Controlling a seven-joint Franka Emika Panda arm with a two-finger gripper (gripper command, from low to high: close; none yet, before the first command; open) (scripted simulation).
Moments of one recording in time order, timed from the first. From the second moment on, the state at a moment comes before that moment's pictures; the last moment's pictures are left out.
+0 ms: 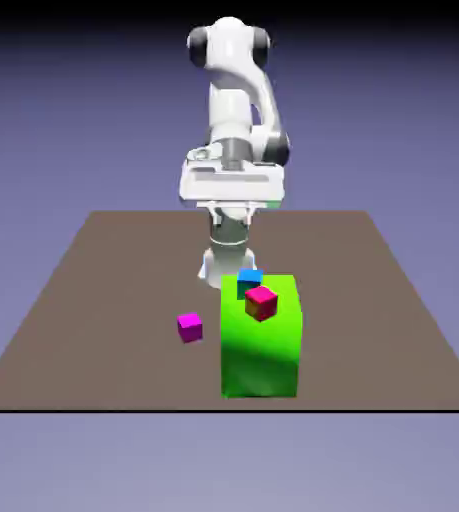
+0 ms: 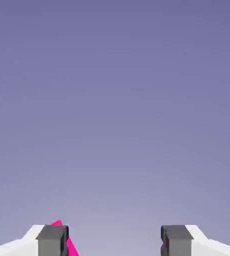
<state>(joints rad) 0.00 -0.58 0.04 -2.81 0.01 3.02 0.78</state>
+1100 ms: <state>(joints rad) -0.39 -0.96 1.24 -2.72 0.28 2.56 1.91</state>
